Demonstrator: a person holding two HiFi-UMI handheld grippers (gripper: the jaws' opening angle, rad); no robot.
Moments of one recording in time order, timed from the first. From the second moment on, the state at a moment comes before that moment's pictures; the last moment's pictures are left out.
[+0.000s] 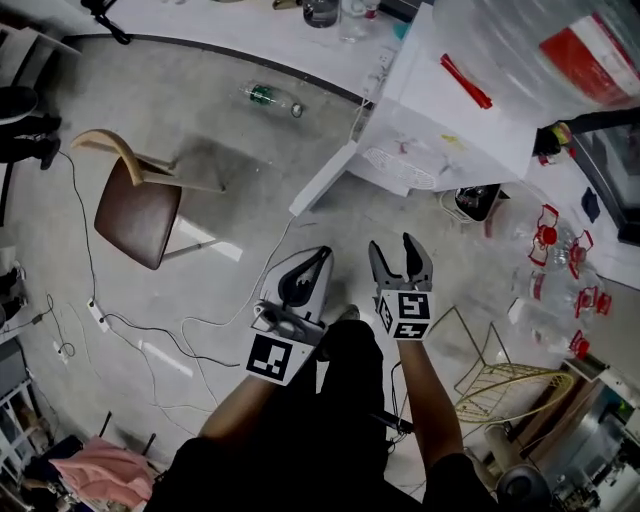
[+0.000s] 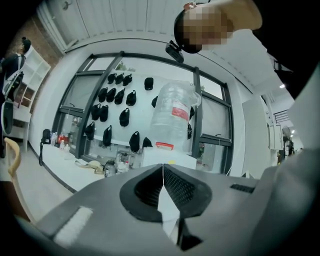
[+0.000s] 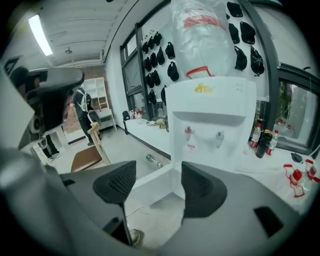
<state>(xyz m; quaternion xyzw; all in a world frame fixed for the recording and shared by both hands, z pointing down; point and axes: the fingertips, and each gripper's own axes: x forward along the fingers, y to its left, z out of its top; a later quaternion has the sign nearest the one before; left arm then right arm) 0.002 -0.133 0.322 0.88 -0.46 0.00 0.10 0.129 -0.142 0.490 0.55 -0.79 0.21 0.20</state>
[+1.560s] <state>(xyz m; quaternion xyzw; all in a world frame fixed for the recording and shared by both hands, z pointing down) 0.092 -0.247 0.651 0.92 -0.39 -0.07 0.03 0.213 -0.319 0.916 0.60 -0.76 0.18 0.19</state>
